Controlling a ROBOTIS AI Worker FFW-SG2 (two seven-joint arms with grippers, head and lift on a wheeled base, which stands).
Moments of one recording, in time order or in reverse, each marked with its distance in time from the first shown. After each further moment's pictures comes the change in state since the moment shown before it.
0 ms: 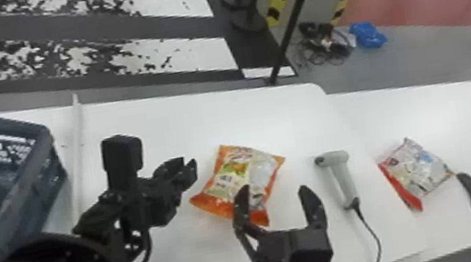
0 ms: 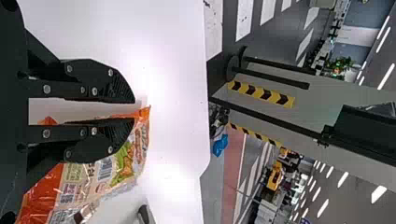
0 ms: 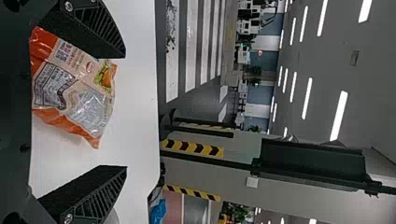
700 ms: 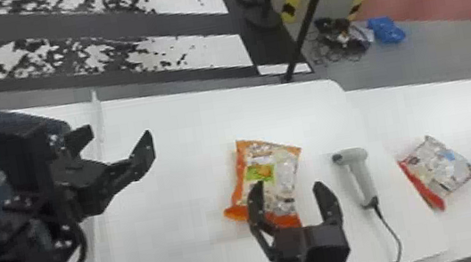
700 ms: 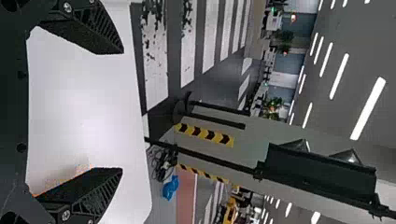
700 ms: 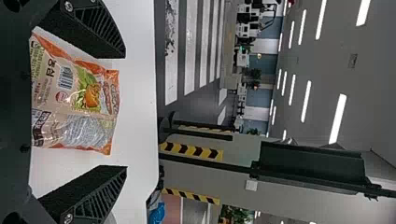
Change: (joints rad) left arm 0.233 0.057 0.246 -0.436 -0.087 -0.019 -0.029; right arm -0.010 -0.016 0.011 0.004 -0.011 0.002 0.001
